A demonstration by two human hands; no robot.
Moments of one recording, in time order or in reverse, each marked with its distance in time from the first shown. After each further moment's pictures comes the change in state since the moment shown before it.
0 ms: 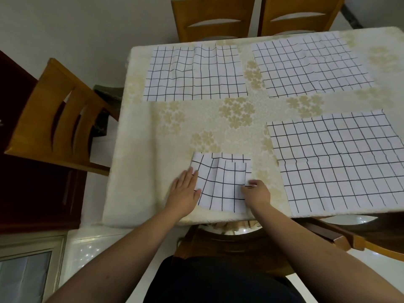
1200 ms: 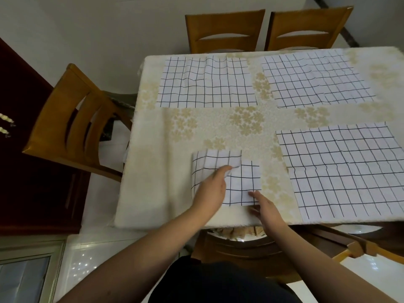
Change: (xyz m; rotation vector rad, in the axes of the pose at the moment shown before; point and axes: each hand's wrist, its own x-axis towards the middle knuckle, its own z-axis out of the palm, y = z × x) left_hand -0.037 0.065 -0.092 -0.630 0.331 0.113; right_hand -0.041 0.012 0.003 0.447 -0.274 0.019
